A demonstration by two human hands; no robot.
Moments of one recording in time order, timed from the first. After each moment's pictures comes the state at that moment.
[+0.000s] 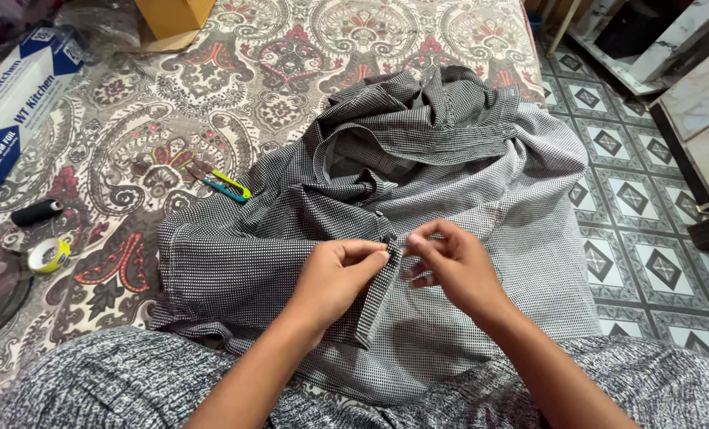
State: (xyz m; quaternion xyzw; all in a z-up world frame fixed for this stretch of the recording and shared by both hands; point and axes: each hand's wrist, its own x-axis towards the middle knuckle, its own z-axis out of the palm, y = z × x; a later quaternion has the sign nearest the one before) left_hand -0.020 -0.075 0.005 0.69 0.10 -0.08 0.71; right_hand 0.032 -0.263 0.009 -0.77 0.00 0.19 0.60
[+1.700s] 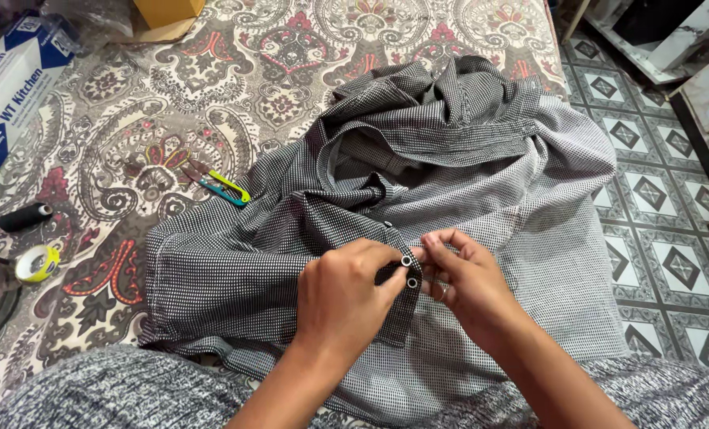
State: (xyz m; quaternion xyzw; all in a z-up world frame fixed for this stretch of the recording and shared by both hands) left_hand -0.020 -0.085 0.019 0.91 -0.02 0.16 0.37; right_hand 0.040 -0.259 -0.007 -0.65 0.09 0.23 0.72
